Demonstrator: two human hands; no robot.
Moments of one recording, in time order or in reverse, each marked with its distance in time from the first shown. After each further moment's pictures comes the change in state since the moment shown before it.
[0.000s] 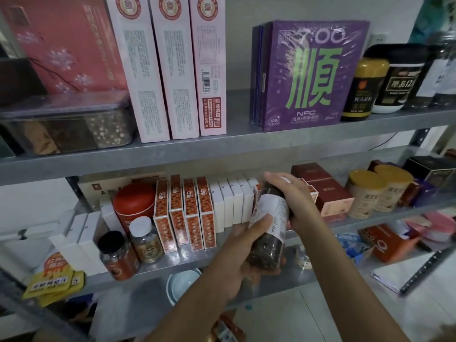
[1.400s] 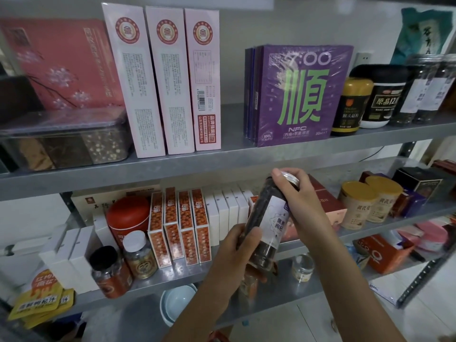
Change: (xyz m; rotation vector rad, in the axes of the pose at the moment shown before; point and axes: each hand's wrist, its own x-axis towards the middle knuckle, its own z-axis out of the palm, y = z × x) left_hand 0.014 -0.009 -0.009 0.343 0.019 0.378; right_hand -0.029 -0.036 -0.001 -0.101 0.024 -0.156
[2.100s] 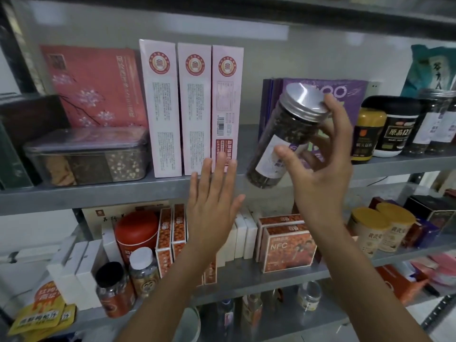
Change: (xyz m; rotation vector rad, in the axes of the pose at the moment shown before) left_hand 0.082 0.044 -0.067 1.580 0.847 0.964; right_hand 0.000 -0.079 0.035 -0.162 0.189 -0.938
